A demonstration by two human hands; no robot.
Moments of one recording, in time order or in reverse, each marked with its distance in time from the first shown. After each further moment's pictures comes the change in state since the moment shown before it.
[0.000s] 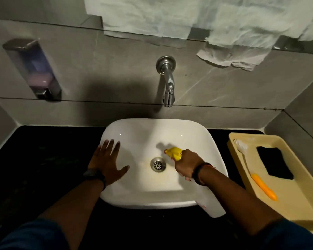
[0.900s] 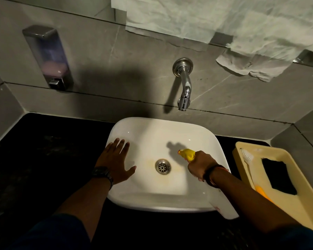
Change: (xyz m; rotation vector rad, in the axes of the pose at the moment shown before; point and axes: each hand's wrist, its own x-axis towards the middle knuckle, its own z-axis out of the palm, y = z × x) left_hand -0.005 0.005 0.000 -0.025 0.064 0.078; right_hand 0.017 -0.001 -0.012 -0.216 0.071 0.084
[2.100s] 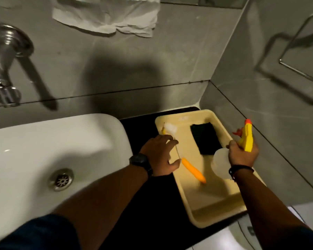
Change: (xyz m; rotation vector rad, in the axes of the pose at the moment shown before) left_hand 0.099 0.437 0.016 -0.371 0.017 0.680; right_hand 0.047 0.404 -0.093 0.970 1.157 0.165
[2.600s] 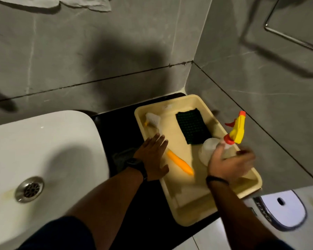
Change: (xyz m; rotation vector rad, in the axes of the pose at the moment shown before) left_hand 0.021 -0.002 0.092 0.178 -0.334 -0.012; right_hand -0.038 0.053 -0.008 -0.333 0.397 -0.073
